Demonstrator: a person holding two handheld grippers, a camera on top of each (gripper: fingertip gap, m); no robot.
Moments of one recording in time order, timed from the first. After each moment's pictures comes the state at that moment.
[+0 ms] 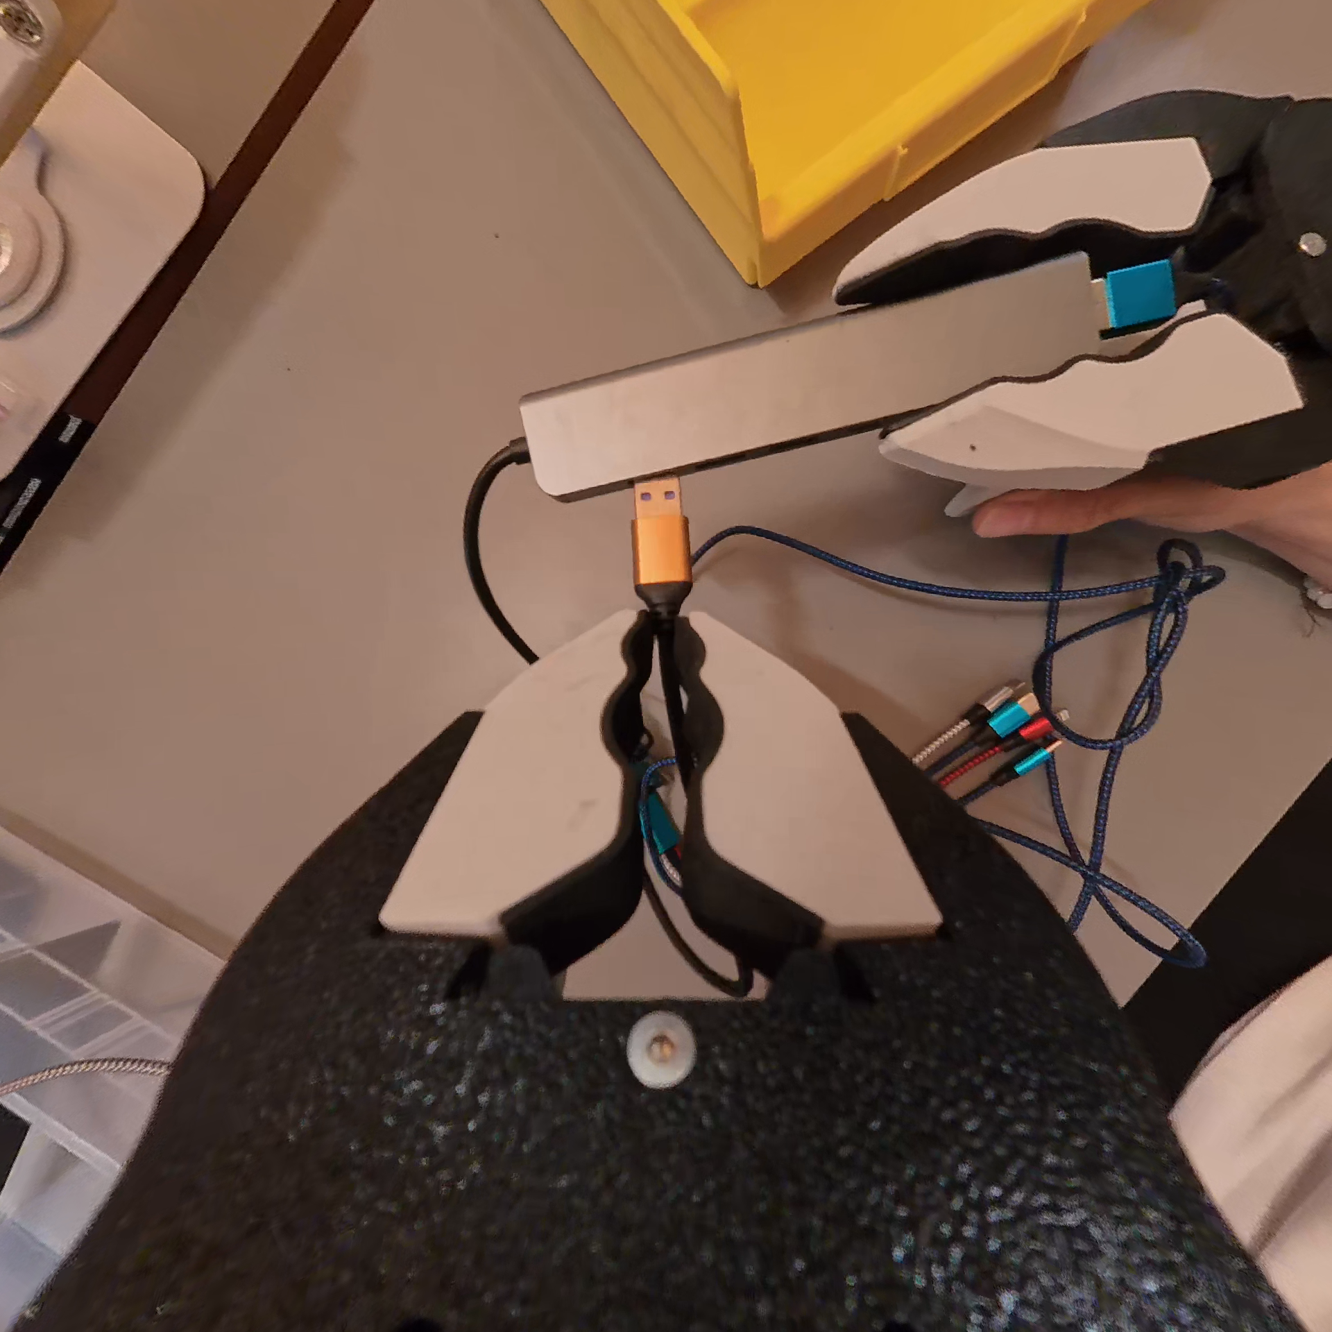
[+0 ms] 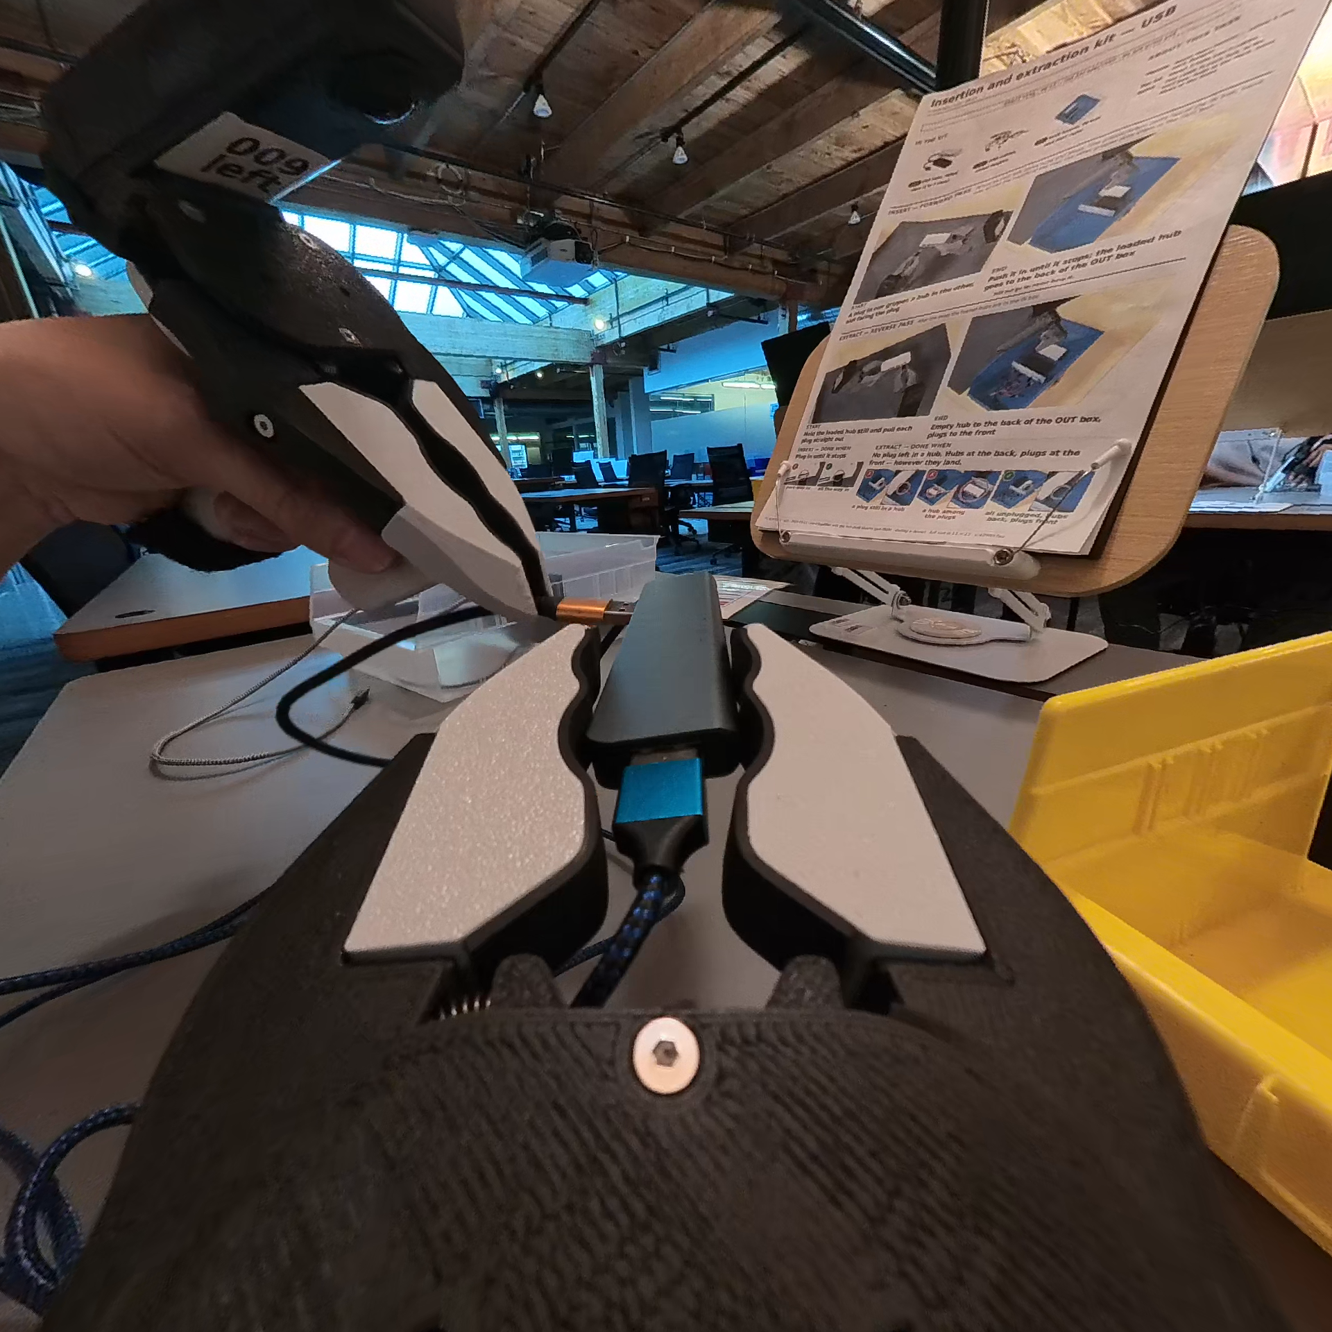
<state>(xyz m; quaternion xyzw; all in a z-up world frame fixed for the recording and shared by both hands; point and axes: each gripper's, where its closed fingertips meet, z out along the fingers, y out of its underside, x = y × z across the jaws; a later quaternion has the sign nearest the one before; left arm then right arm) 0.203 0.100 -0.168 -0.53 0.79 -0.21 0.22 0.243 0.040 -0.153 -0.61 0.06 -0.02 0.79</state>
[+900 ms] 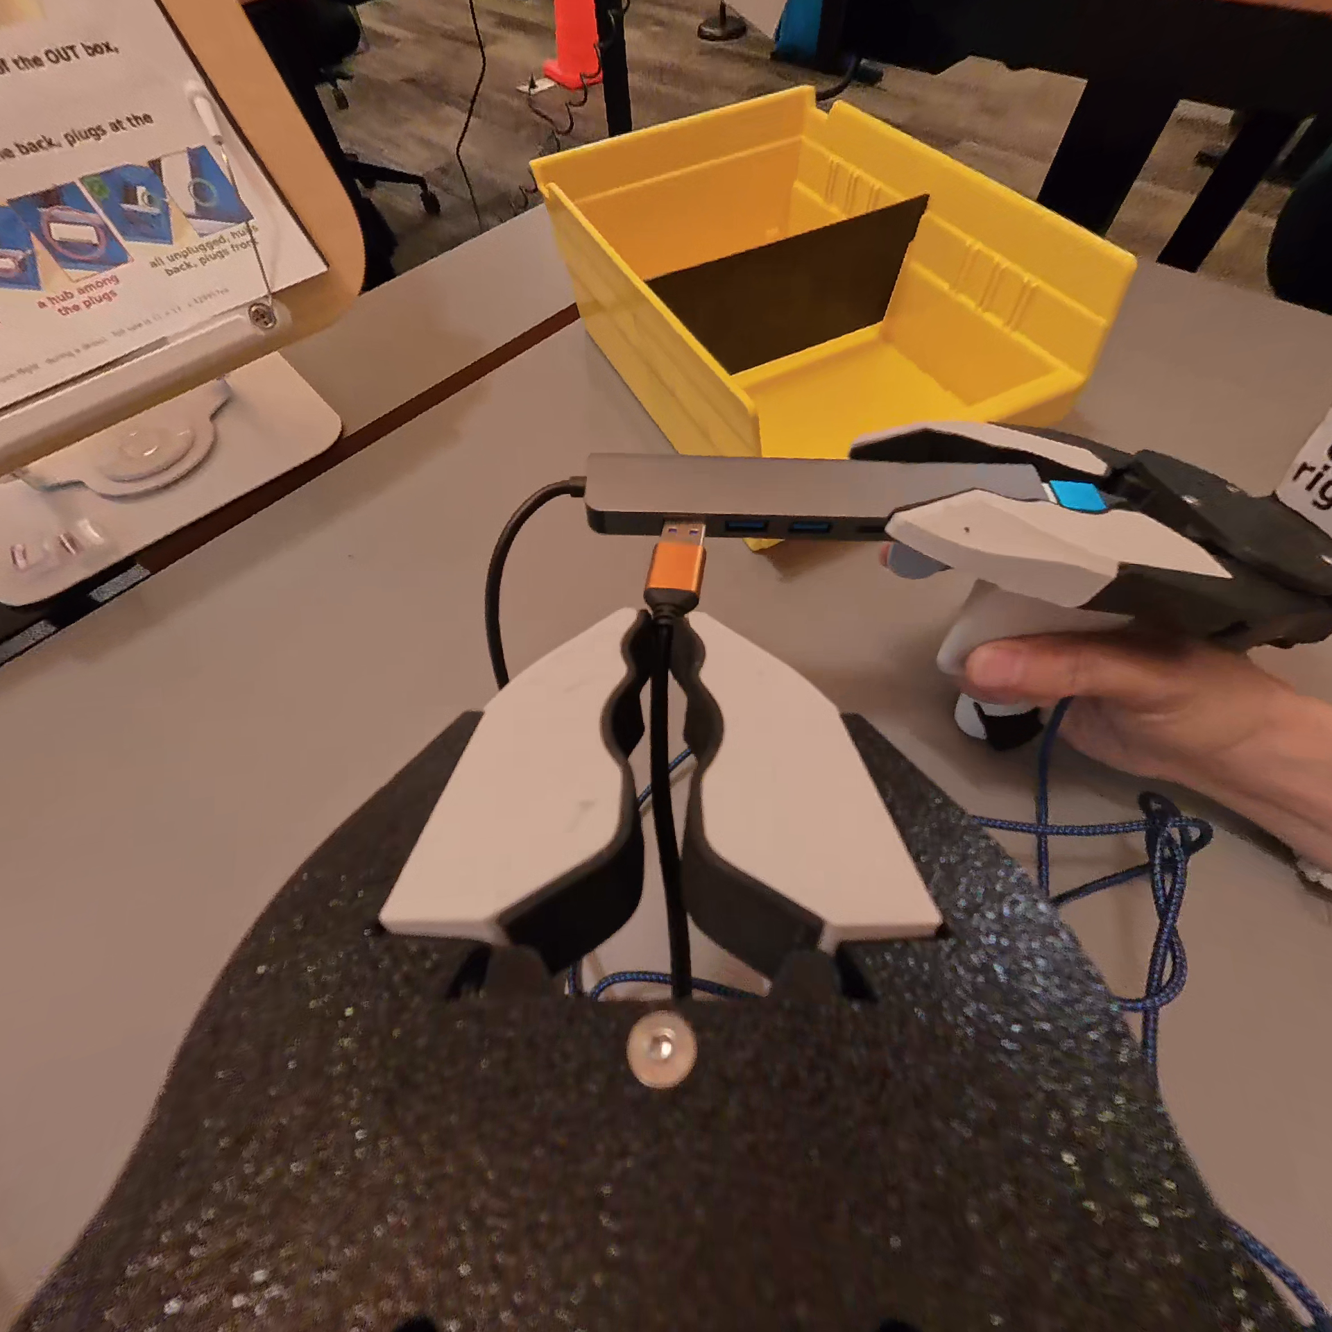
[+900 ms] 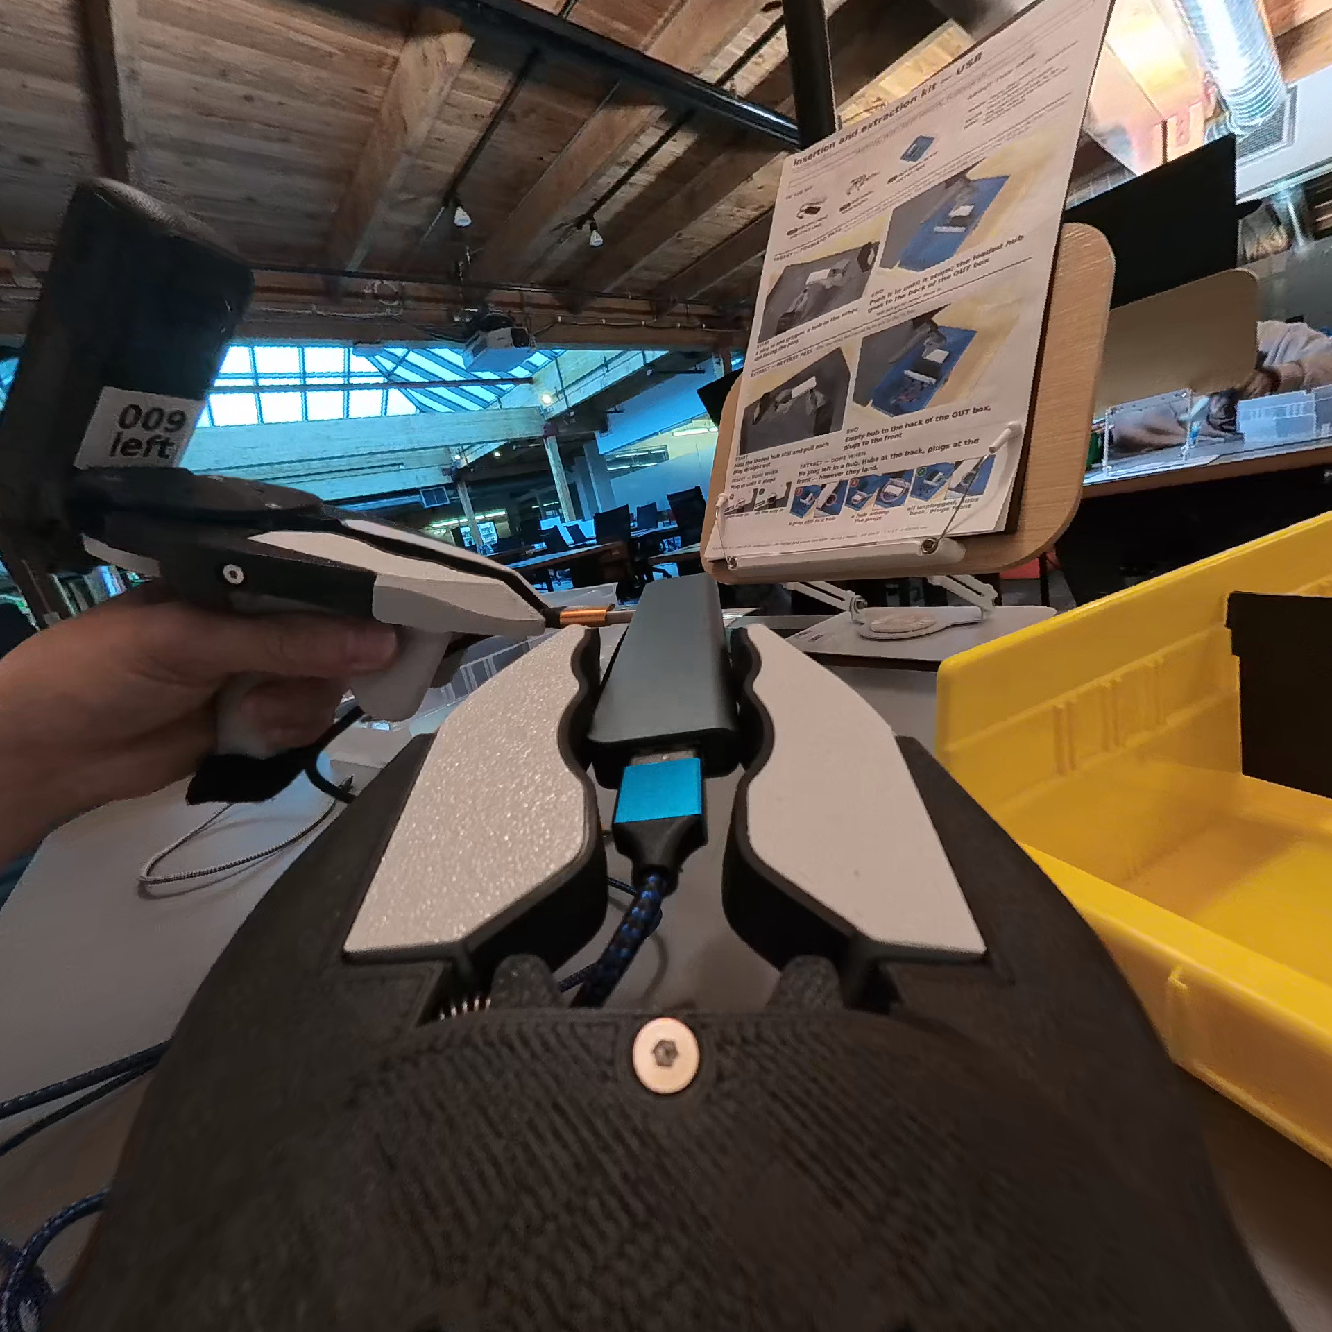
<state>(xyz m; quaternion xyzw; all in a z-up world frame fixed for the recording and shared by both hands) 0.237 0.089 -0.155 -0.52 0.68 -0.39 0.34 0.269 0.026 -0.149 -0.57 0.14 0.00 0.81</state>
